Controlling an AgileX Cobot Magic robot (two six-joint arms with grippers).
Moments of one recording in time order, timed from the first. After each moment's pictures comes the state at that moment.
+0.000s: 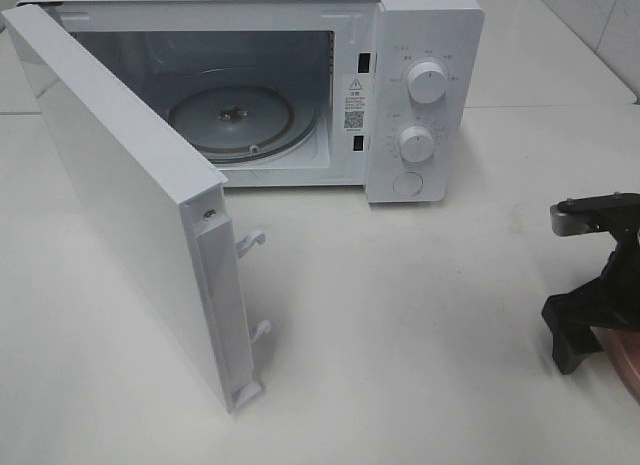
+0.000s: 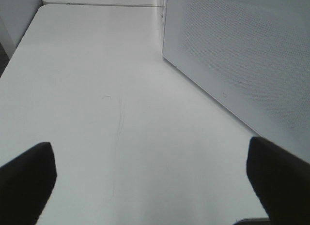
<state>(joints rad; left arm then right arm) 0.01 0.00 -0.52 -0.05 1.09 0.01 0.08 1.71 -0.69 -0.10 0.55 0.14</state>
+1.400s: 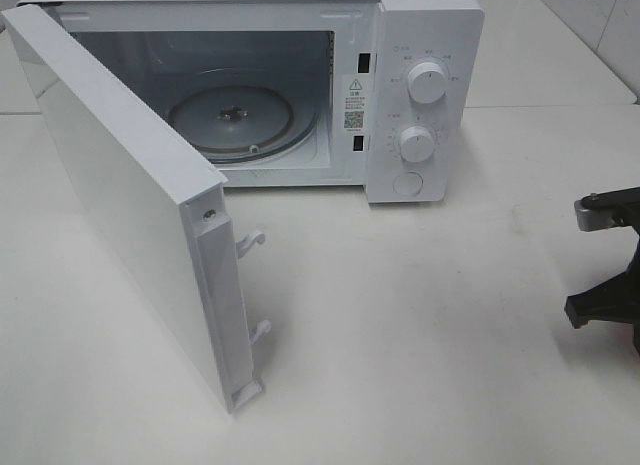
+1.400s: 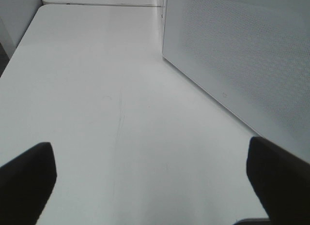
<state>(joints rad) 0.01 0.00 -0.52 -0.05 1.09 0.01 0.09 1.66 -0.68 -0.33 0.60 0.40</state>
